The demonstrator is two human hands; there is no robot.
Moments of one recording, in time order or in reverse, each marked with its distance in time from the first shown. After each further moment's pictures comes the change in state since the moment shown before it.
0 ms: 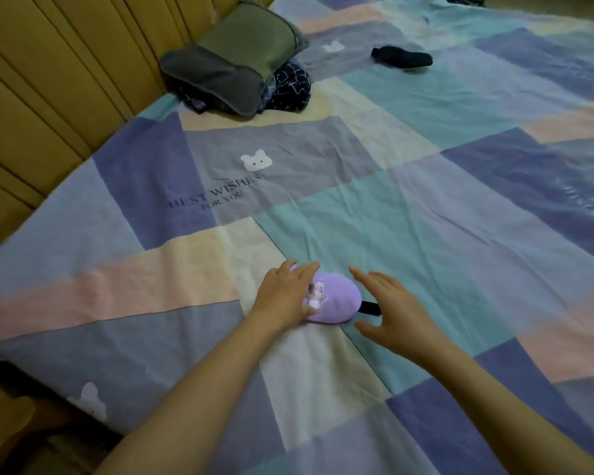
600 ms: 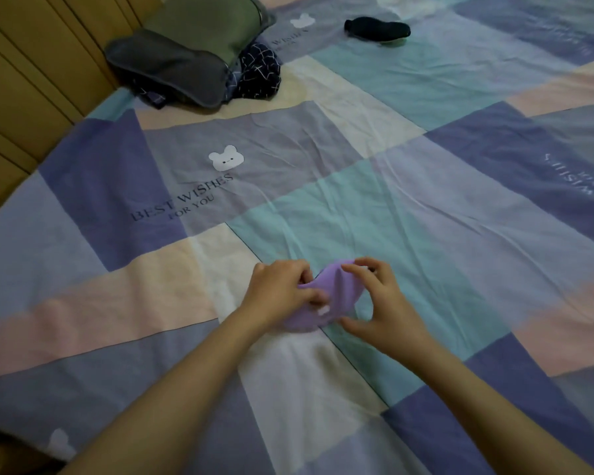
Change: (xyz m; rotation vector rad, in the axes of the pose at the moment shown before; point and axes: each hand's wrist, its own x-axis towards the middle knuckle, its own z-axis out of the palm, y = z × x) left_hand 0.037 0.018 -0.028 -0.222 0.075 -0.017; right_hand 0.020 0.013 0.005 0.280 0.163 0.058
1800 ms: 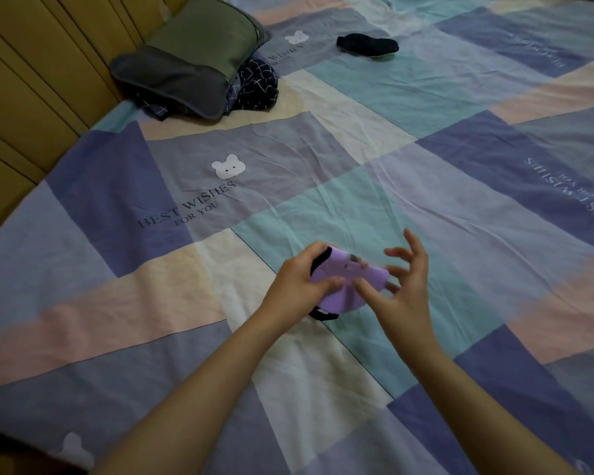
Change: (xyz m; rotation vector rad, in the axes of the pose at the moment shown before) left_hand -0.024 0.023 -0.017 -0.707 0.066 0.078; right_hand -0.008 -0.040 0.000 0.573 0.506 0.193
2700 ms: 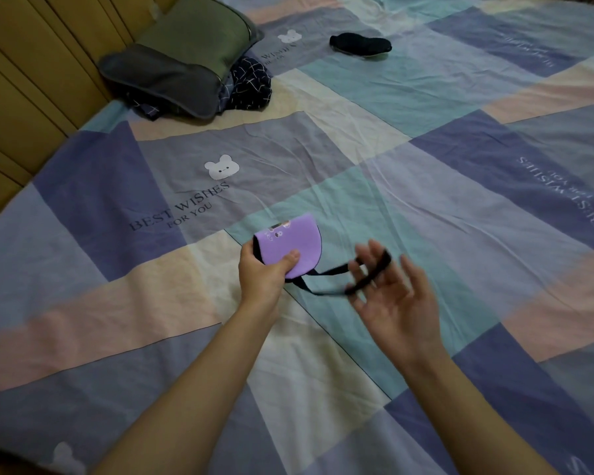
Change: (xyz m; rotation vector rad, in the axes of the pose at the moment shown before) left_hand 0.015 -0.017 -0.011 -0.544 0.537 -0.401; right_hand 0.001 -0.018 -0.003 1.022 -0.275 0.509
